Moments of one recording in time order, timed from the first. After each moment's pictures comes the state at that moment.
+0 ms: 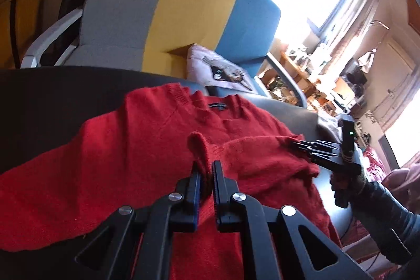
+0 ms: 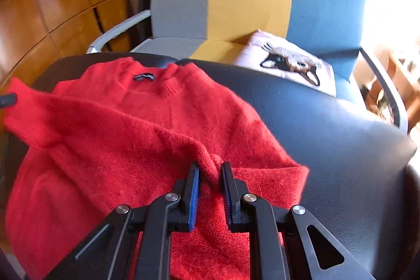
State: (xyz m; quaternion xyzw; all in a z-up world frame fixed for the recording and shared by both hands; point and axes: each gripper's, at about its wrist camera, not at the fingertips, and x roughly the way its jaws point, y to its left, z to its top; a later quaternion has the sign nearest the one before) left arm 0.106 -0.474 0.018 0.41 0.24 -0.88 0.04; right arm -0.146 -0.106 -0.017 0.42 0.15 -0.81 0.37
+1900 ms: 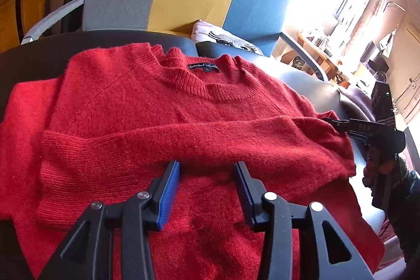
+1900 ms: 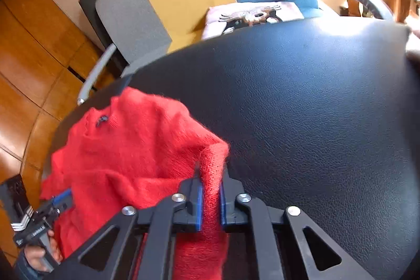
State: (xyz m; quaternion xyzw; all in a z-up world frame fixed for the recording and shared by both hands) left arm 0.089 -0.350 -0.045 0.41 0.19 -0.89 0.07; right arm -0.177 -0.029 -0.046 0.50 -0.03 -0.80 0.32
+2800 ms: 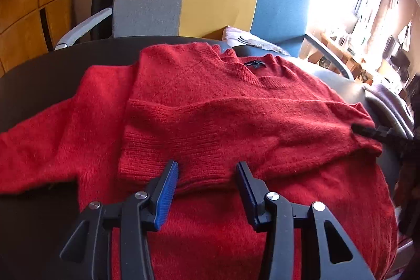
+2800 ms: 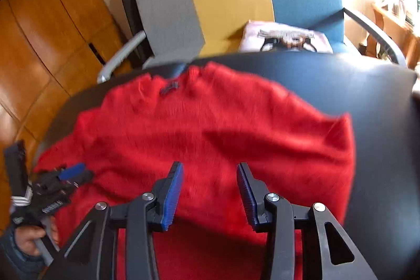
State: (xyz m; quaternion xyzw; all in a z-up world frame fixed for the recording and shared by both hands) left arm 0.149 -0.365 -0.046 0.40 0.17 -0.89 0.15; right arm -0.073 -0.089 -0.022 0.44 0.03 -0.82 0.36
